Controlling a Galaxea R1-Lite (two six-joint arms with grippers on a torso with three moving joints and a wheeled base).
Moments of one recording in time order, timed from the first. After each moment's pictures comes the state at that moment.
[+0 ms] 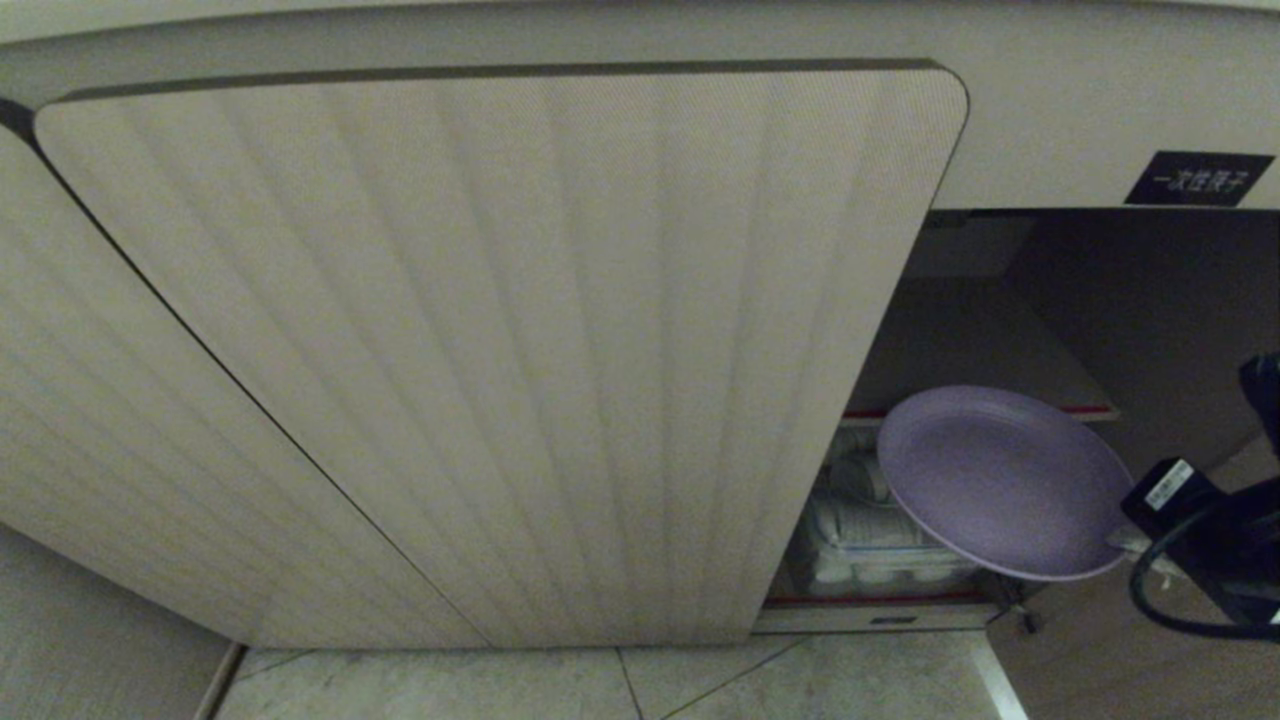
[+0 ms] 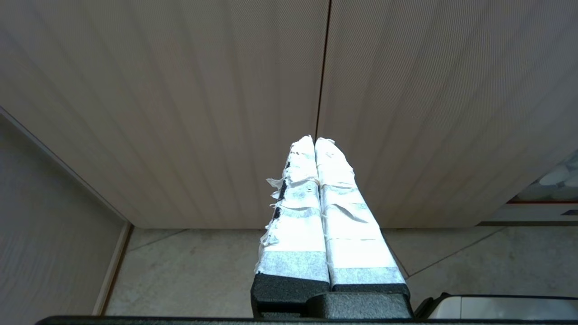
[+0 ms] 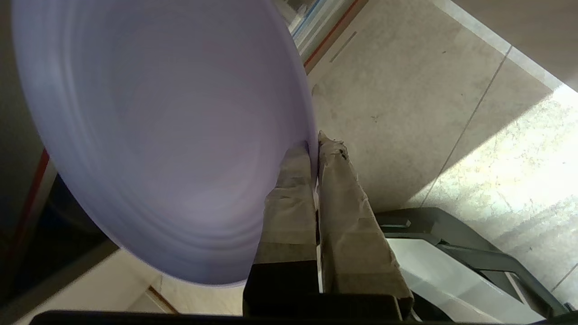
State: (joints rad) left arm 0.00 0.00 0.00 0.00 0.00 -0.02; right arm 0.12 1.36 -0.77 0.23 -0.15 0.98
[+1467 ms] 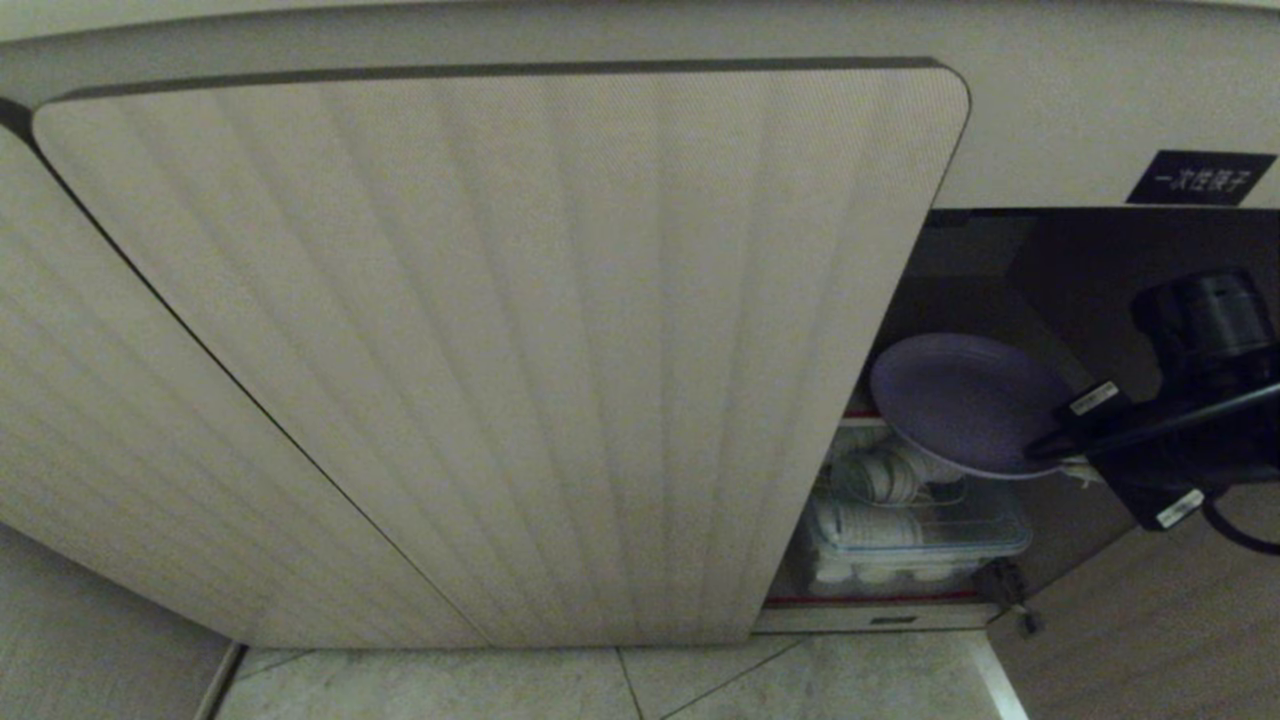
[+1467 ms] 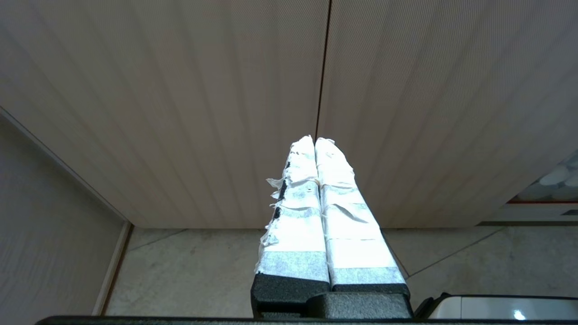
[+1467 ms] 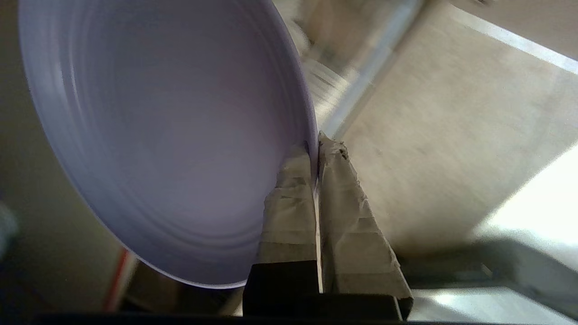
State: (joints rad) left arm 0.00 0.00 0.00 0.00 0.00 -0.02; right arm 0.05 1.64 -1.00 0.12 -0.16 1.09
